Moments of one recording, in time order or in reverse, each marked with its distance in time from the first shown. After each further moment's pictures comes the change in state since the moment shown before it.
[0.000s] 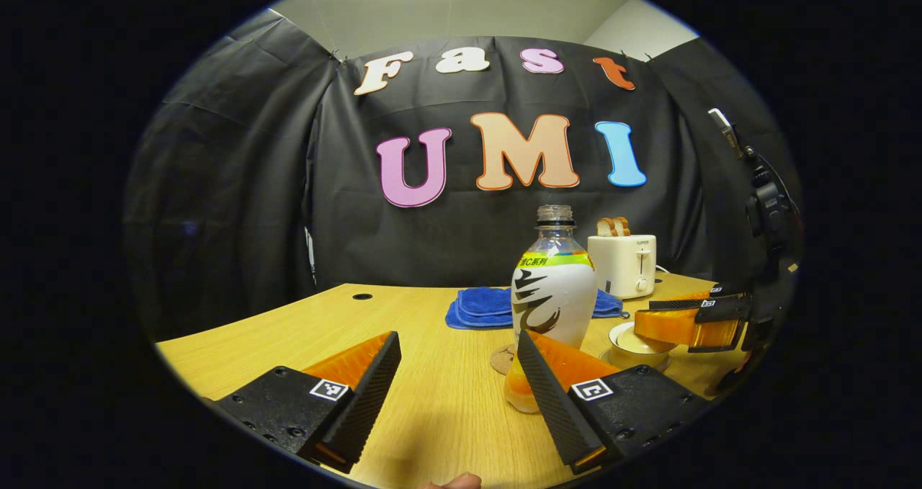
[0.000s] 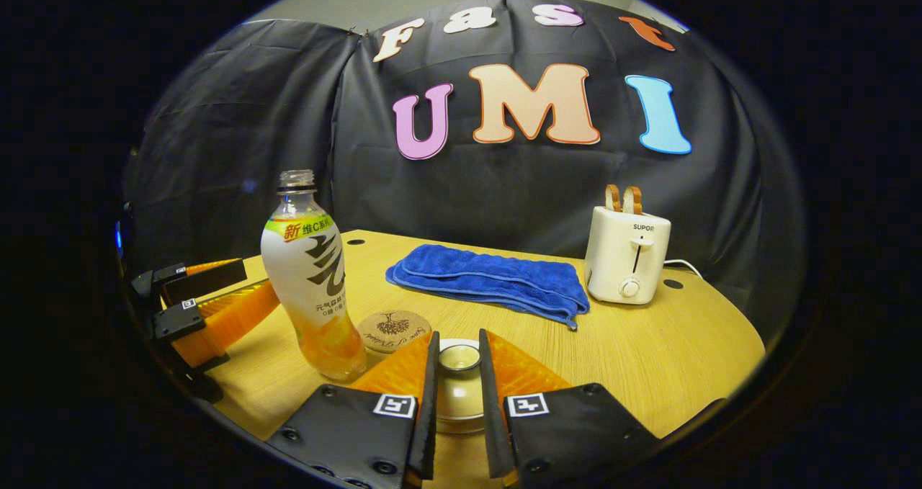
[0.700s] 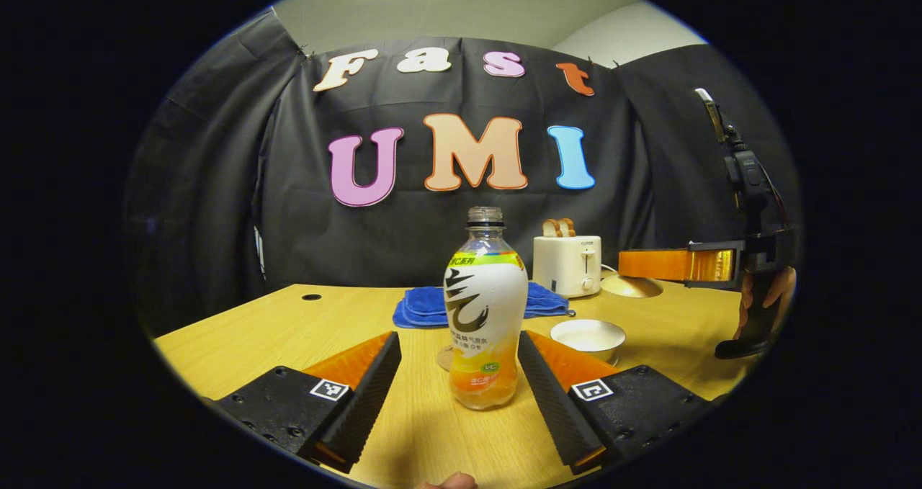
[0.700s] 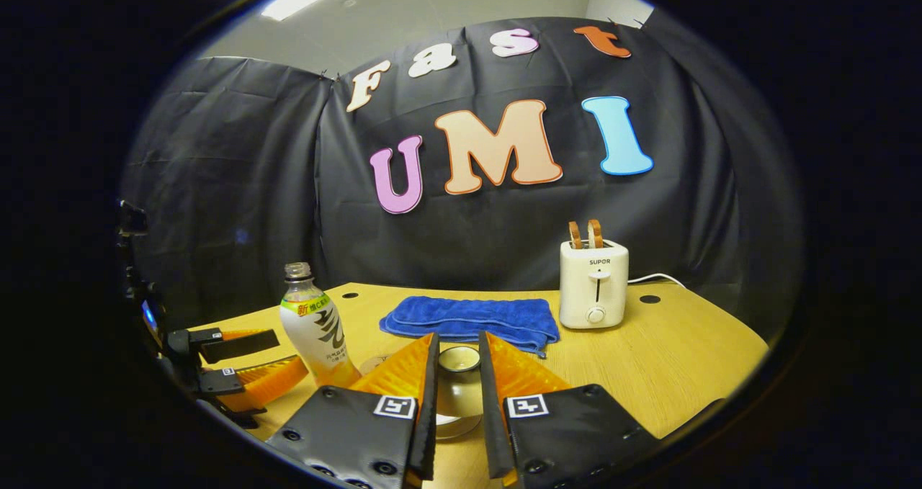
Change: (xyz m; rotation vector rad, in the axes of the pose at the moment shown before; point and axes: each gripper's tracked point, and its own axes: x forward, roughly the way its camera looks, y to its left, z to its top) left arm -0.003 -0.048 -0.001 -0.007 0.005 -0.211; right arm -0.051 -0.035 0.056 0.116 -0.161 -0.023
